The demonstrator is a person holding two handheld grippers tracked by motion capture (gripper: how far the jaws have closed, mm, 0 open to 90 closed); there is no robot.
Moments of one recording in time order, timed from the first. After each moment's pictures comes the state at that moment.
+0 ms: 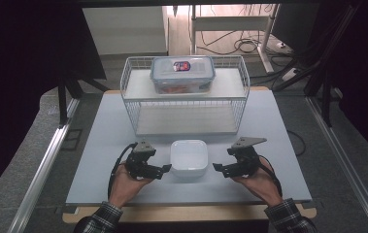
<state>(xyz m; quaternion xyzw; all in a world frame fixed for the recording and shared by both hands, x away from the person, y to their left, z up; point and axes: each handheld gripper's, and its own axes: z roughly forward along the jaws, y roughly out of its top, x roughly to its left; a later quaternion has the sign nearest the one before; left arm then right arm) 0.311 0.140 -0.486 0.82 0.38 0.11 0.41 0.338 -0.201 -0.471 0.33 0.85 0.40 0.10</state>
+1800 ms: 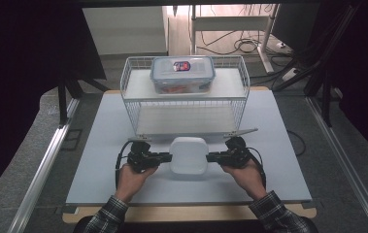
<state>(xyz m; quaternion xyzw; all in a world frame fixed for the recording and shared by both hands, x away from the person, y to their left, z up) 0.329 0.144 -0.493 0.77 0.43 -0.01 0.47 0.354 -0.177 -0.467 0.39 0.83 0.41 -0.01</state>
